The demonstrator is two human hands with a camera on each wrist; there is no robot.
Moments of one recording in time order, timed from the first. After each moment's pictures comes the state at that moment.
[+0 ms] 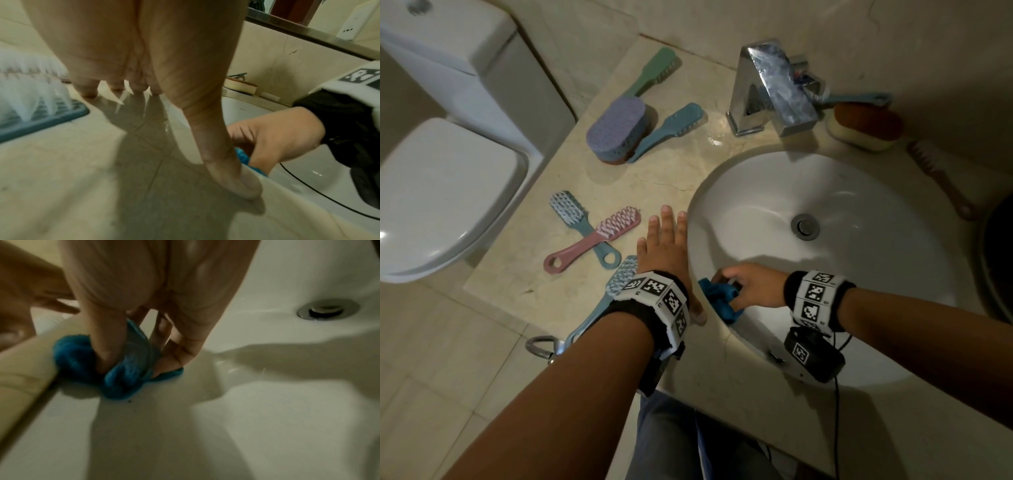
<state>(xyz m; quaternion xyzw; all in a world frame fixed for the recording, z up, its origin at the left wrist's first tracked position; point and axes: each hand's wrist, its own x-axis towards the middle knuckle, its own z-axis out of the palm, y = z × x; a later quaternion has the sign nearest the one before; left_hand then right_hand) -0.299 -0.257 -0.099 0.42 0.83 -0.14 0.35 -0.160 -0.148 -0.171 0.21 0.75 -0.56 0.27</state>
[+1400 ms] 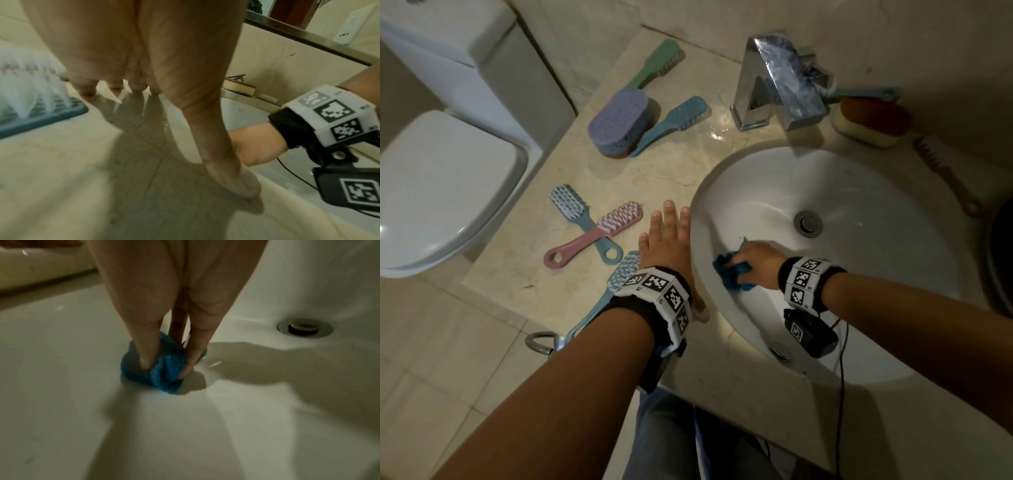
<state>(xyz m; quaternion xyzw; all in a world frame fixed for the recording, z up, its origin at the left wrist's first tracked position) -0.301 -0.257 -0.104 0.43 0.82 -0.13 0.35 -0.172 -0.119 -0.198 0.23 0.87 -0.30 0.31</state>
